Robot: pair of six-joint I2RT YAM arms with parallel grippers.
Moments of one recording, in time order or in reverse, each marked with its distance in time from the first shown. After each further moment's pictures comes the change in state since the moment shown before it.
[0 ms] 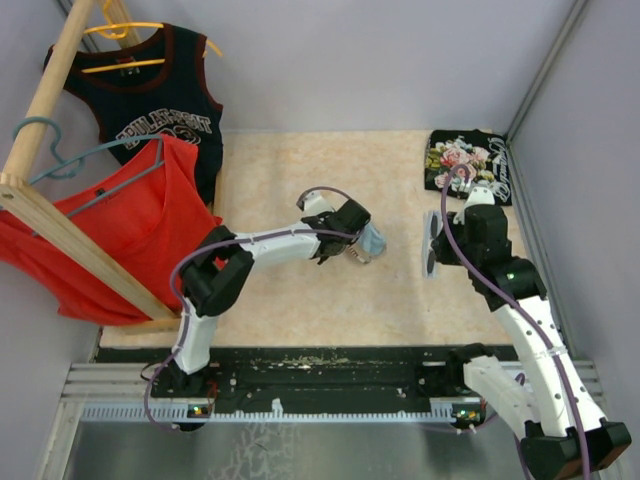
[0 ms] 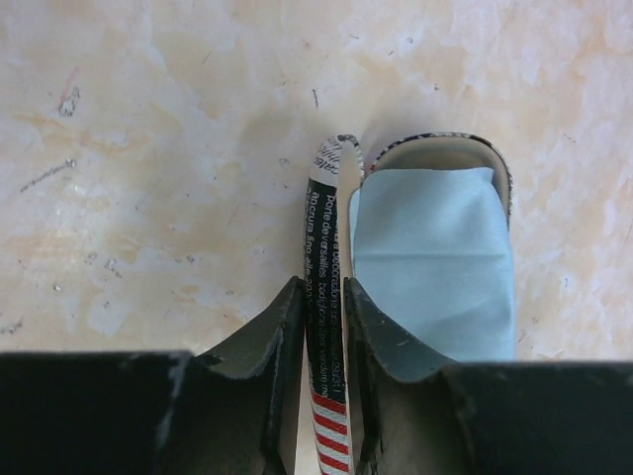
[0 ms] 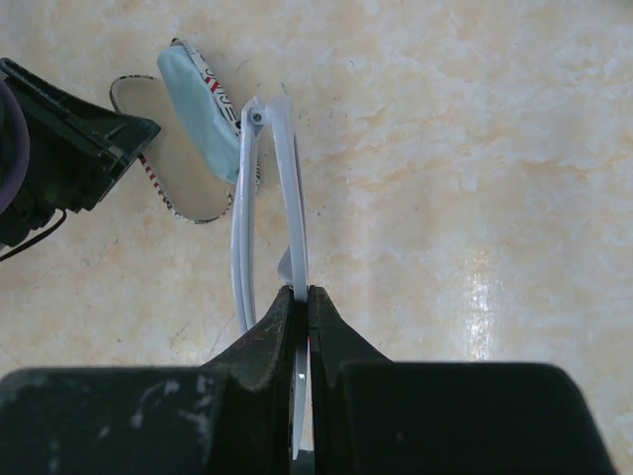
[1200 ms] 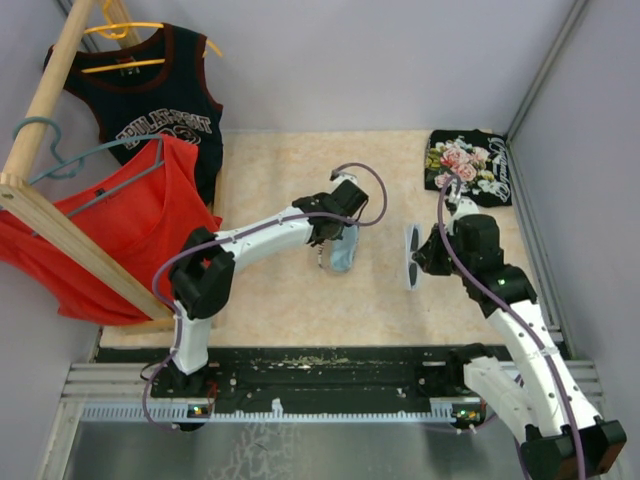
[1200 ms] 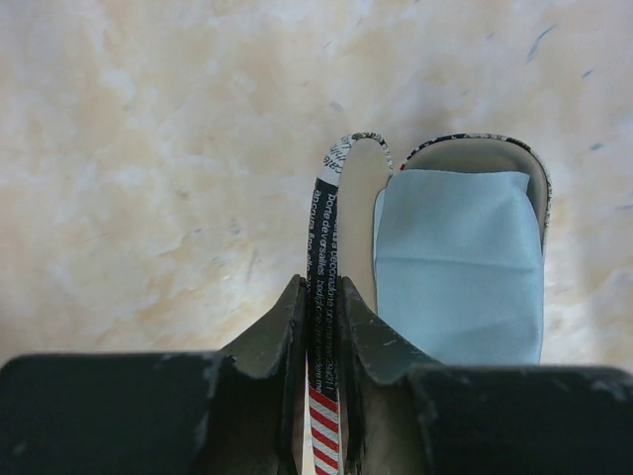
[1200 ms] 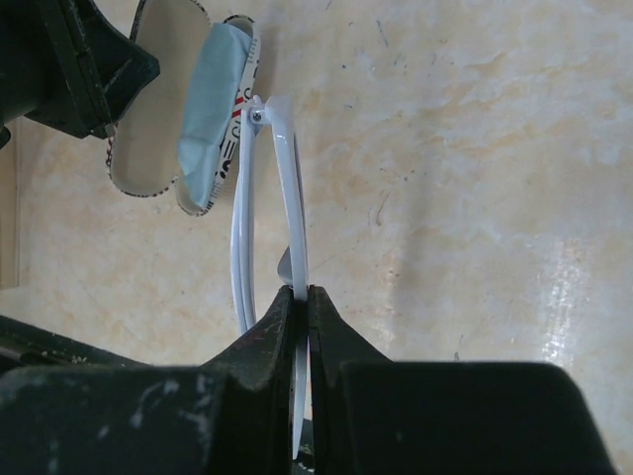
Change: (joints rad) left arm 0.032 -0.063 0.142 -0.183 0.117 0.982; right arm 0.000 -0.024 -0.117 0.078 -0.198 0.063
